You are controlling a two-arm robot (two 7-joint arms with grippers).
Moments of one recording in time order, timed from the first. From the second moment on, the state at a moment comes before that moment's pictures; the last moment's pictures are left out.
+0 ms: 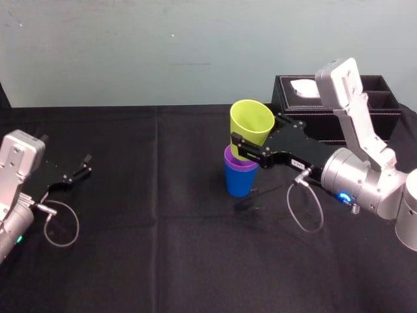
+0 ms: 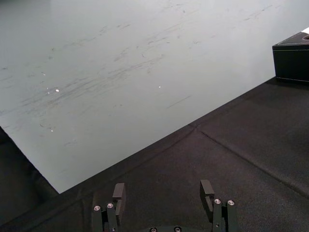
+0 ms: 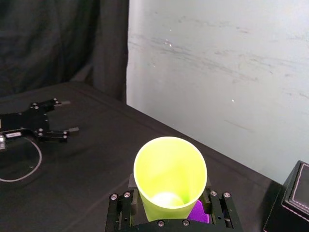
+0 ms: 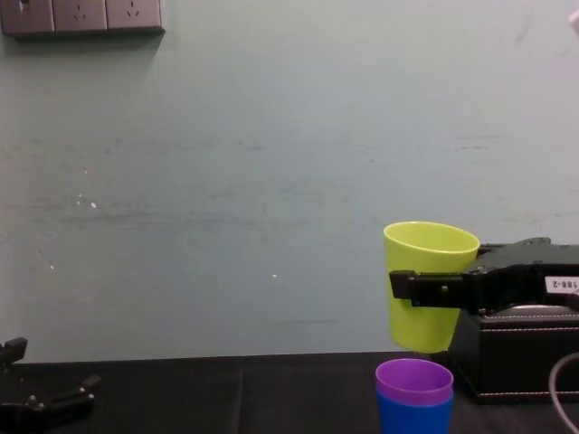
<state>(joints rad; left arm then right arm) -0.20 0.60 0.45 -1.41 -0.25 -0.12 0.03 0.22 0.48 -0.33 -1.77 0.33 0.33 0.34</state>
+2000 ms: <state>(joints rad) -0.20 0.60 0.45 -1.41 -0.25 -0.12 0.03 0.32 0.38 -0.37 -1.52 0.28 0.32 0.35</state>
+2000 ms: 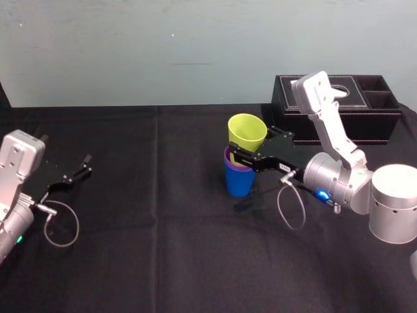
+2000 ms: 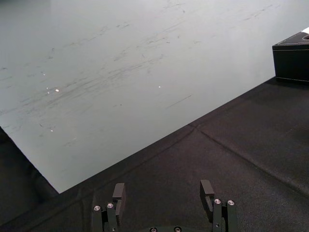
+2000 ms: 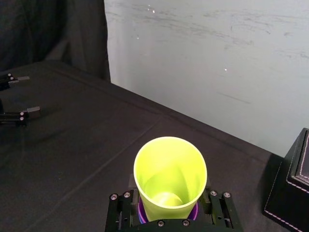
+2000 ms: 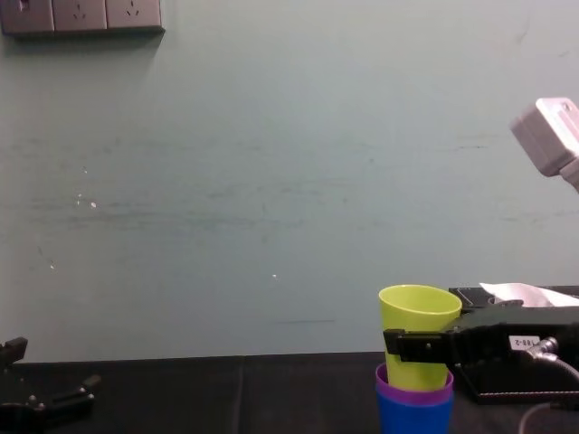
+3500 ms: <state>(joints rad) -0.20 0.60 0.45 -1.41 -0.25 -0.12 0.03 0.32 0.38 -0.37 -1.52 0.27 0.32 0.35</state>
